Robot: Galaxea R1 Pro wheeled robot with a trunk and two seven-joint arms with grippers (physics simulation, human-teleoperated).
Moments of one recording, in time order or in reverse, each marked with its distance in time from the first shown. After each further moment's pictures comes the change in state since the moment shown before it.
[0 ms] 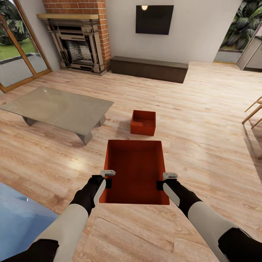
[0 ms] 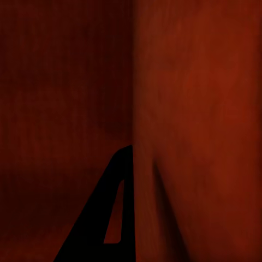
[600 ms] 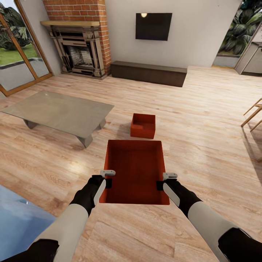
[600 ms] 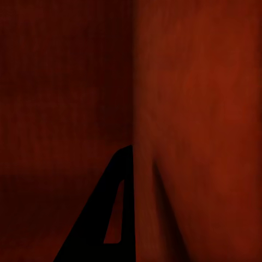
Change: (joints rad) left arm 0.000 0.000 0.000 -0.001 -0.001 0.001 0.000; right arm 0.000 0.000 0.000 0.000 -0.001 0.000 0.000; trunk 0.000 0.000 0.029
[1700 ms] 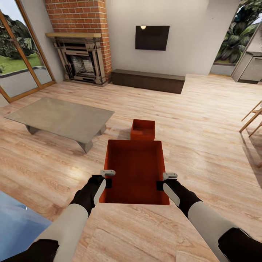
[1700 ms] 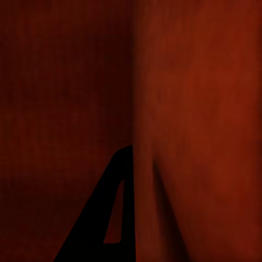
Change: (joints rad) left arm 0.000 0.000 -0.001 -0.003 -0.001 0.003 0.002; right arm 0.000 0.000 0.001 0.000 -0.004 -0.001 0.000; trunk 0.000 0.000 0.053
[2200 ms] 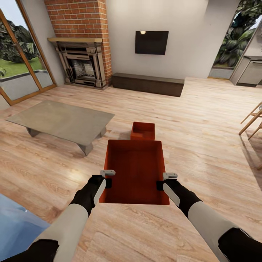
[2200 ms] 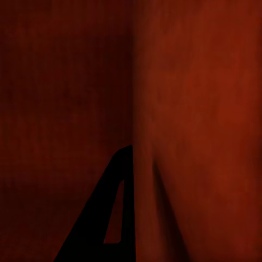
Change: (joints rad) left arm 0.000 0.000 0.000 0.001 0.000 -0.001 0.000; right arm 0.000 0.000 0.000 0.000 0.001 0.000 0.000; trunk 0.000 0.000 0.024
